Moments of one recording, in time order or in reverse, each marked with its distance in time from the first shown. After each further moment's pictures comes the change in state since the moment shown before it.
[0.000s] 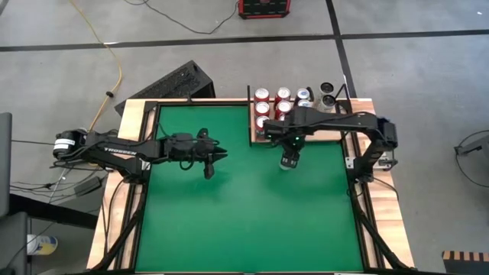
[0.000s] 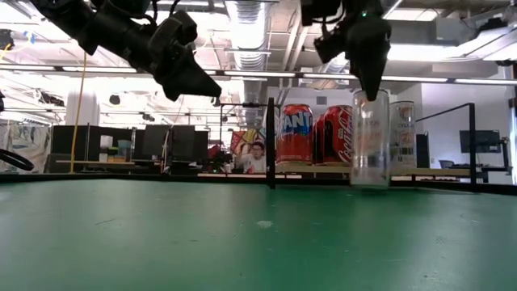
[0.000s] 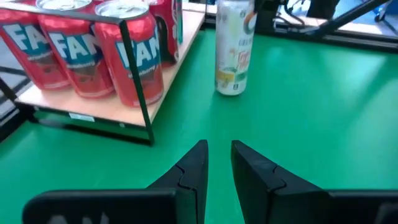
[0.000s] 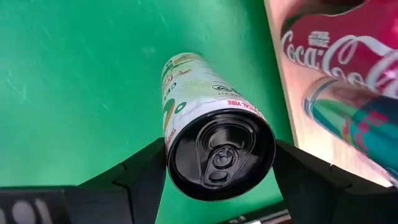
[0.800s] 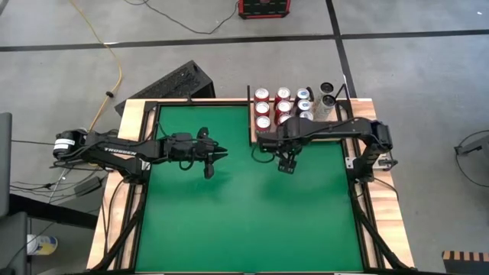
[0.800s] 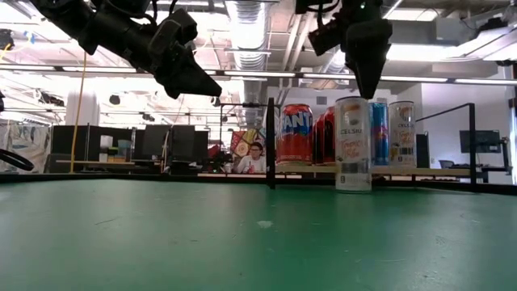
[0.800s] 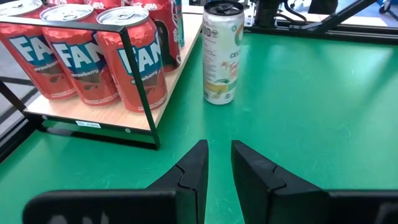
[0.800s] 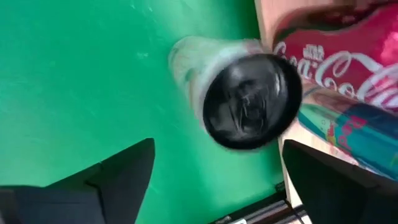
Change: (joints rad) left arm 0.001 0.000 0.000 0.012 -0.012 0.053; right arm 0.102 0.060 0.056 -0.038 0.131 0.078
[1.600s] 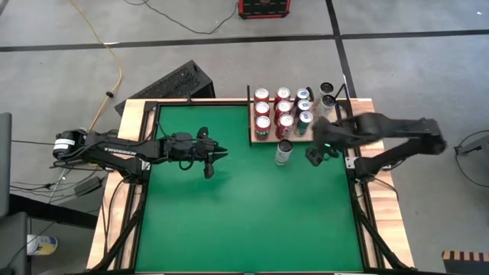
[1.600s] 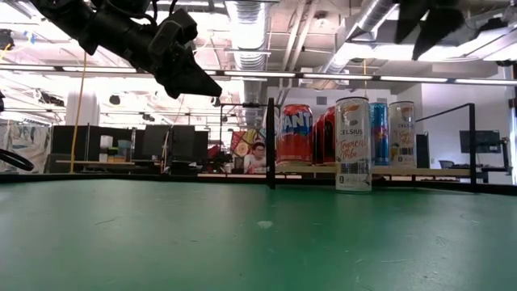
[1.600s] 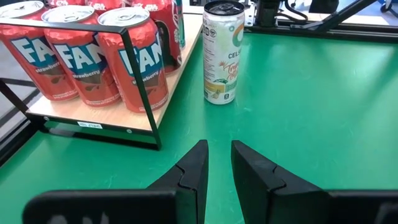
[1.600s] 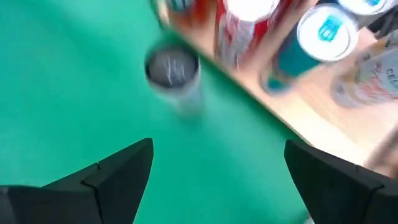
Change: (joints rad) left arm 0.001 0.000 0.000 -0.001 -0.003 0.007; right arm 0.110 -0.613 -0.312 0.183 0.109 0.532
